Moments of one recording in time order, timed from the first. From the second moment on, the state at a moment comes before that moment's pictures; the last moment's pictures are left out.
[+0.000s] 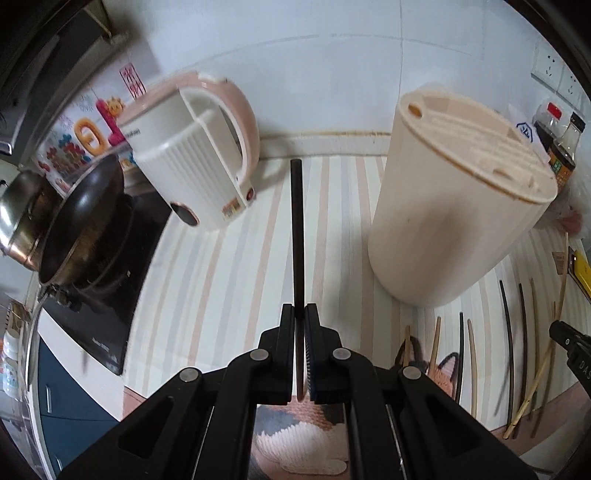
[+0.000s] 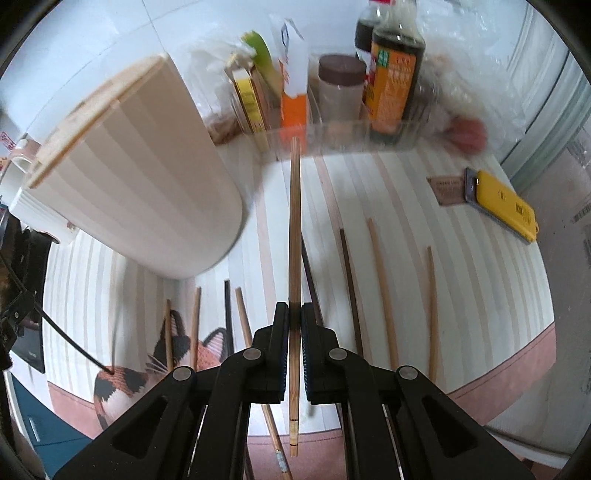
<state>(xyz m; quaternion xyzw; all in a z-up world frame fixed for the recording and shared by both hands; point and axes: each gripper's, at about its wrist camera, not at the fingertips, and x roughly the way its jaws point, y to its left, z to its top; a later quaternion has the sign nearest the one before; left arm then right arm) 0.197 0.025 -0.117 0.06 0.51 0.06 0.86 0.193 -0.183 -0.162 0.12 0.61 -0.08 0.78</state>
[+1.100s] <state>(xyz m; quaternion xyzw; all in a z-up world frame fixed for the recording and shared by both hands) 0.251 0.025 0.097 -0.06 0.36 -0.04 0.93 0.298 -0.180 0.030 0.14 0.45 -0.03 0.88</state>
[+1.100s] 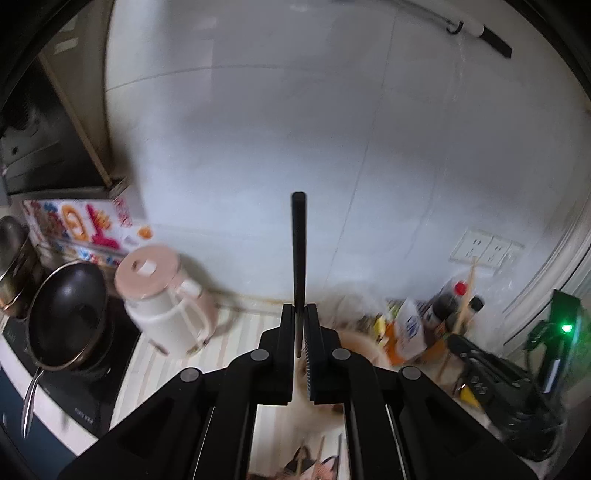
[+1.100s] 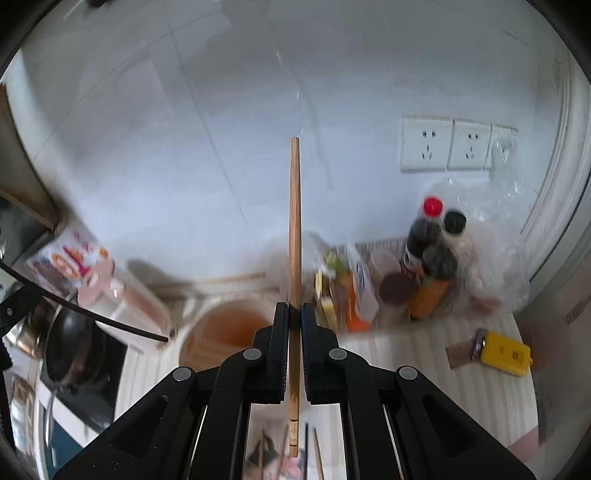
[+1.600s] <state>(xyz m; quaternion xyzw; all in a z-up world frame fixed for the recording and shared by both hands) 0.310 -0.014 0.060 -0.05 0.44 -0.12 0.89 0.377 -0.188 0.017 0.21 0.41 -0.05 0.89</state>
